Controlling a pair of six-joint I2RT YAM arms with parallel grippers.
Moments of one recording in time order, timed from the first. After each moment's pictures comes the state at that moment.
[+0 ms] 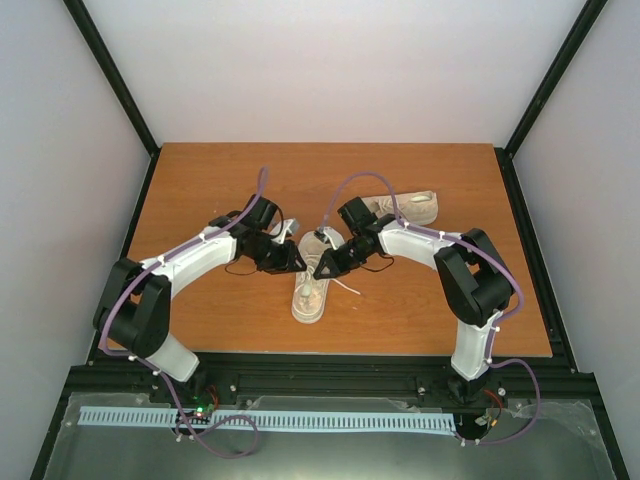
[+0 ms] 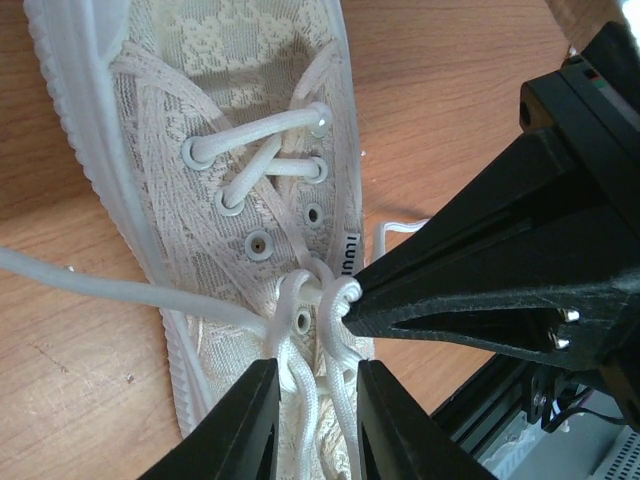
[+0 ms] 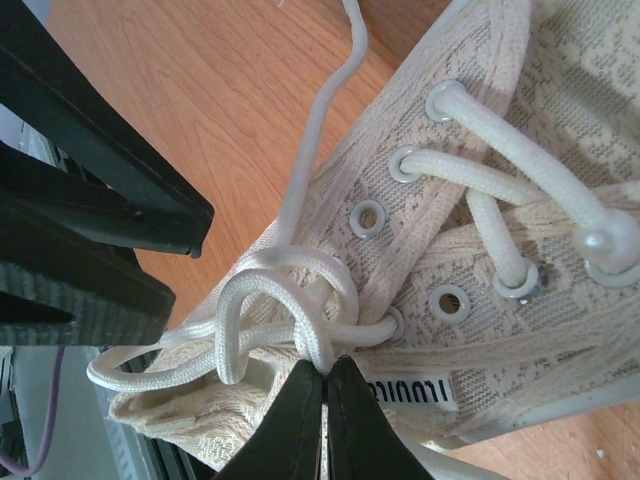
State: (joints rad) left arm -0.47 1.56 1.03 -0.61 0.55 -0.44; right arm 0.62 1.87 1.20 -0.50 -0.76 0.12
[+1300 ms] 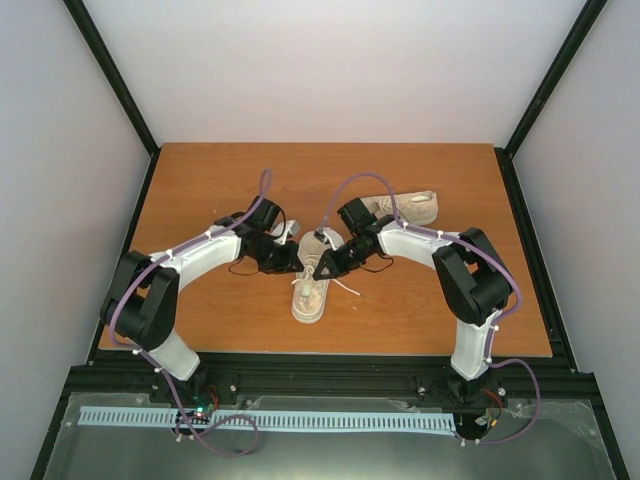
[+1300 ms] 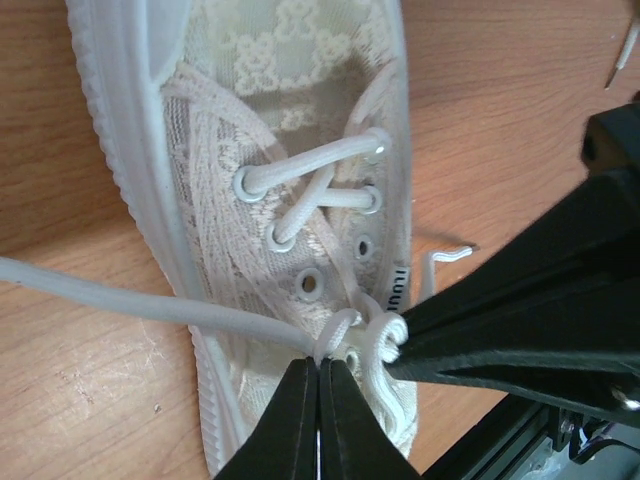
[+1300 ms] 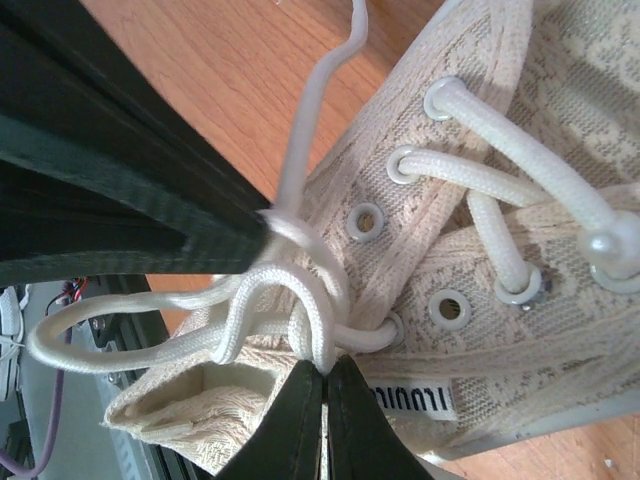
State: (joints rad) left arm -0.47 1.63 1.02 -0.58 0.52 -0.45; right arm 0.62 1.88 1.20 -0.48 -0.77 0.12
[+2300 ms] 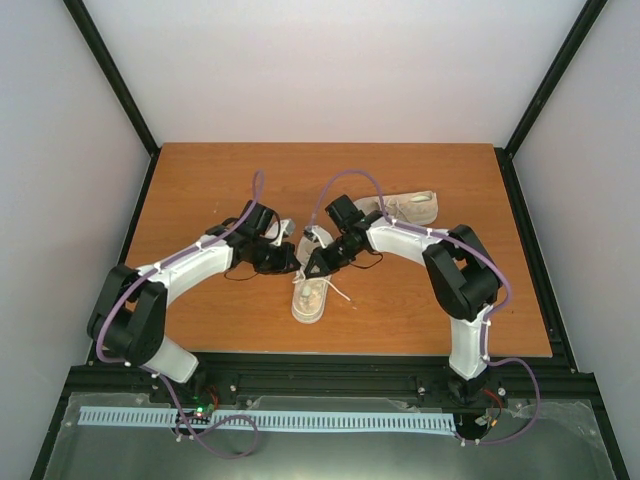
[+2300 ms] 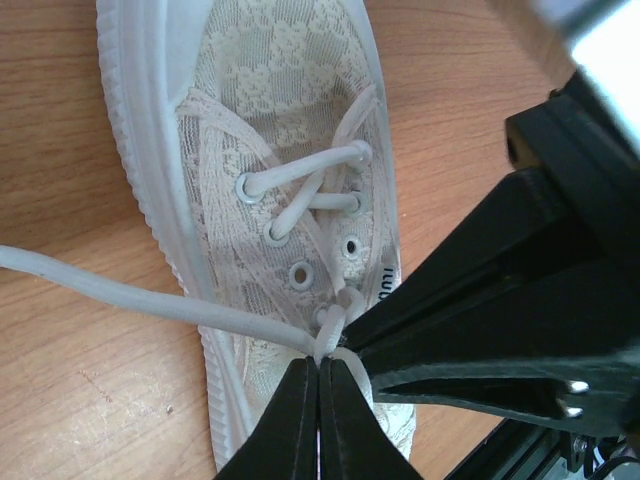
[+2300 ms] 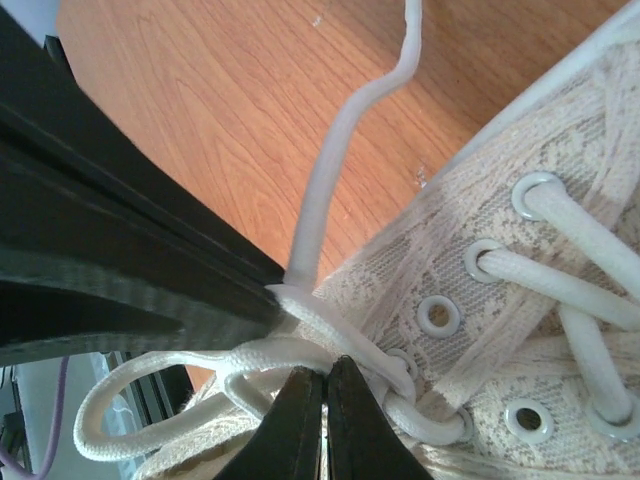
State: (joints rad) left arm -0.47 1.51 0.94 -0.49 0.48 -0.46; right arm 0.67 1.94 1.30 -0.52 -0.76 0.12
